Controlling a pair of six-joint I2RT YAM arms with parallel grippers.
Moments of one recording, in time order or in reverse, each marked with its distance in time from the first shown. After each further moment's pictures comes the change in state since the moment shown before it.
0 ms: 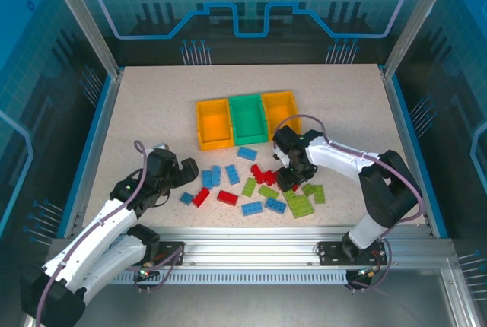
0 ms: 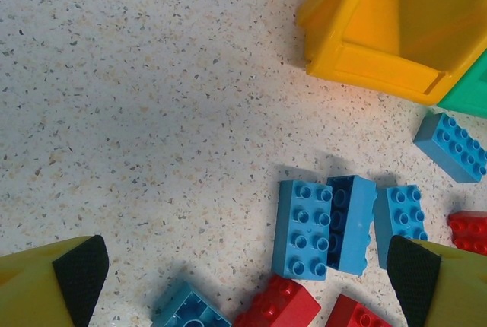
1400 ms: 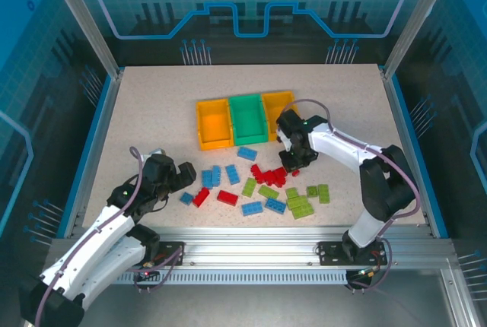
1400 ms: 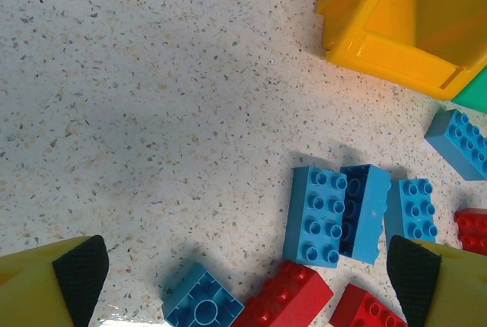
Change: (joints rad) left arm 0.000 -0.066 -0.039 -0.038 0.000 -0.052; right arm -0.084 0.045 0.172 -0.033 0.014 0.042
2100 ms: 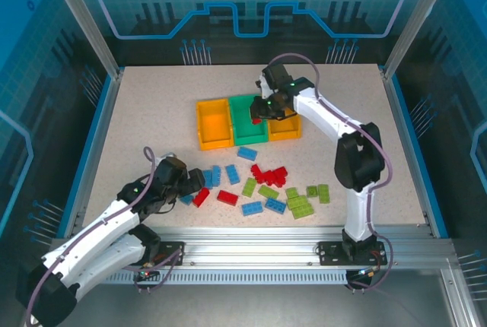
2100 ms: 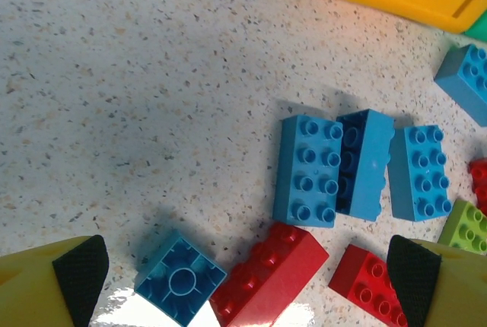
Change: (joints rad) left arm -0.142 0.087 -0.011 0.014 -0.009 -0.054; right arm -0.045 0.371 0.613 0.150 -0.253 0.232
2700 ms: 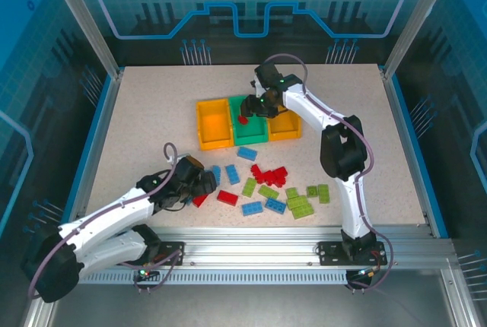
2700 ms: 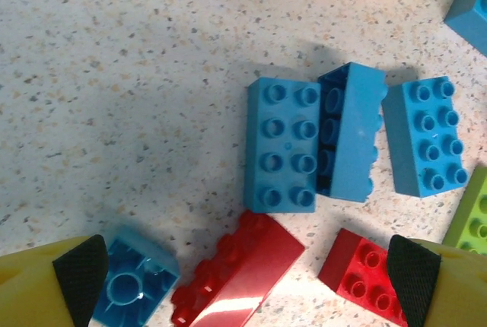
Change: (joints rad) left arm -0.116 0.208 0.042 0.075 -0.021 -0.021; right arm 0.000 0.166 0.165 -0.042 0.010 0.021
